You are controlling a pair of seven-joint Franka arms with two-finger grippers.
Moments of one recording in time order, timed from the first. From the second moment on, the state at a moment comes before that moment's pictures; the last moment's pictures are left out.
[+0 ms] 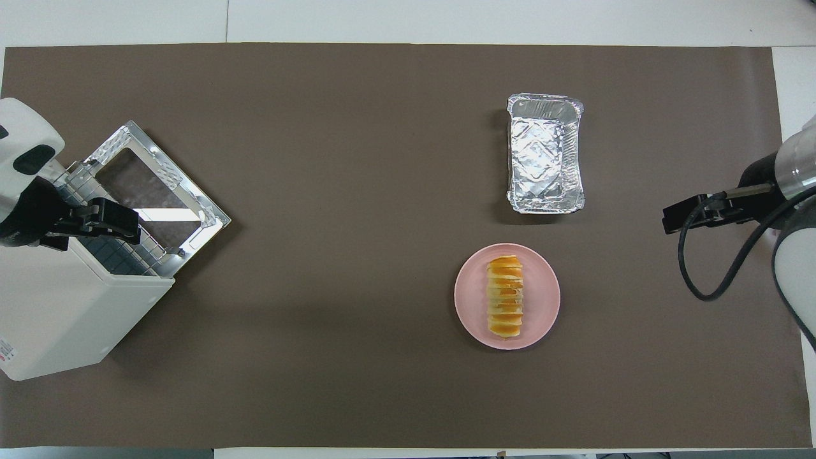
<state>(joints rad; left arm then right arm) -0.13 -0.07 0.01 -1.71 -0.02 1.50 -0.14 -0.11 -0.05 0.16 -1.70 0.02 1.55 -0.07</state>
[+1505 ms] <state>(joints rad) -0.13 -0.07 0.01 -1.71 -0.02 1.50 -0.14 0.25 -0.02 0.17 -2.15 0.02 2.11 0.48</state>
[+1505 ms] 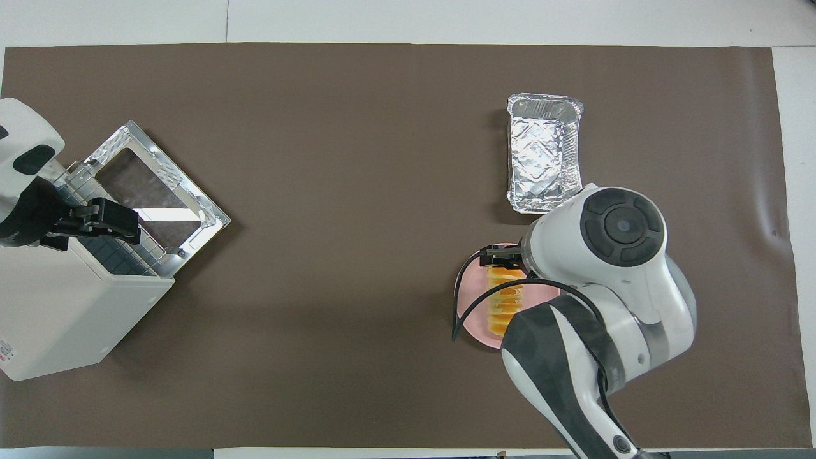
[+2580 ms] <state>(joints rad) -0.13 -0.07 0.01 -1.71 -0.02 1.50 -0.14 0.27 0.06 0.17 -2.35 0.02 2.38 0.50</state>
